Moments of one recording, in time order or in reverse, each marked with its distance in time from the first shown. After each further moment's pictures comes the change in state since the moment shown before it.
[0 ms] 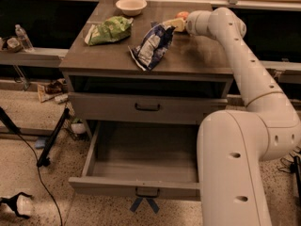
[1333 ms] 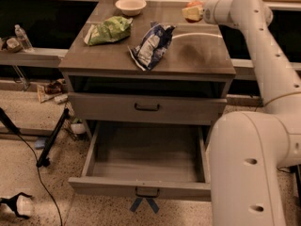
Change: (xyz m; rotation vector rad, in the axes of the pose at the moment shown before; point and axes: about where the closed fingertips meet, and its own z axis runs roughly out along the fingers) arm -0.040 -0.033 -0.060 0.021 -0.014 -0.067
